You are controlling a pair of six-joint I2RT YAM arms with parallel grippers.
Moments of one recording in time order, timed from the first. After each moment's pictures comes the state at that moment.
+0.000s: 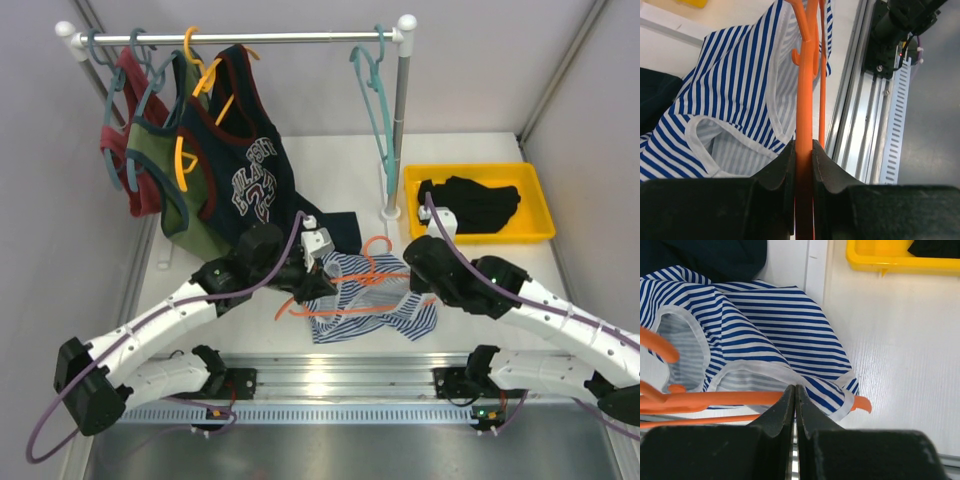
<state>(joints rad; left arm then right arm) -0.78 1.01 0.83 -0.32 0.58 0.02 0.99 0.97 1.04 -0.97 0.57 0.73</state>
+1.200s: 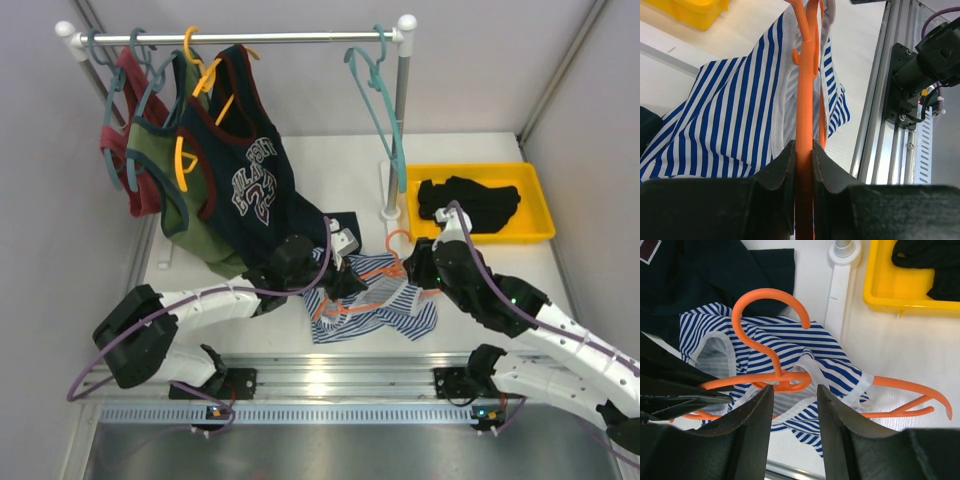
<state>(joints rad) -0.86 1.37 0.65 0.40 0.47 -0.21 0.88 0.76 0.83 -0.66 0.48 0.57</state>
